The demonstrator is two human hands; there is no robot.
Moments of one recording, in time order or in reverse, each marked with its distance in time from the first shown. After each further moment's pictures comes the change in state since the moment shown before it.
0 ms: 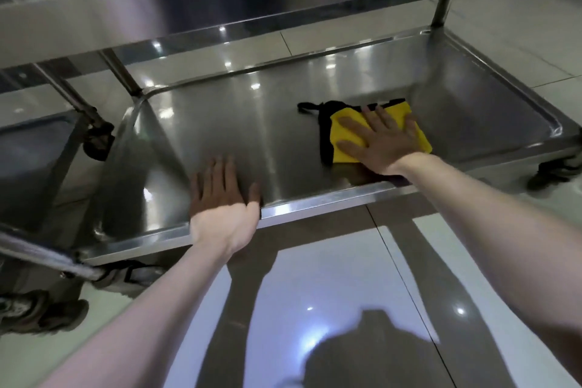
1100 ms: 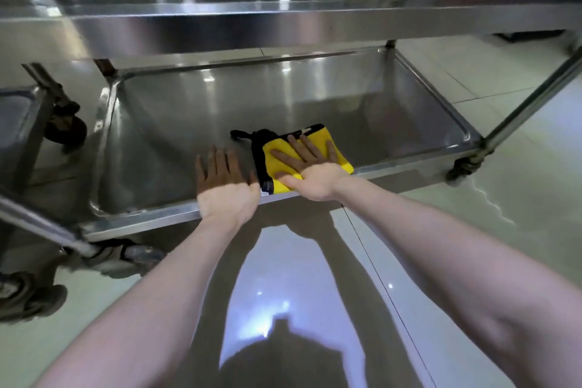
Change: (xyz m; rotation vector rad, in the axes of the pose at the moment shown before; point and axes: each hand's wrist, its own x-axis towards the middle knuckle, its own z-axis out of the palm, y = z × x) left_hand -0.008 0.009 -0.021 -0.019 -0.041 0.057; right_hand -0.071 -0.118 0.007 -0.056 -0.145 -0.142
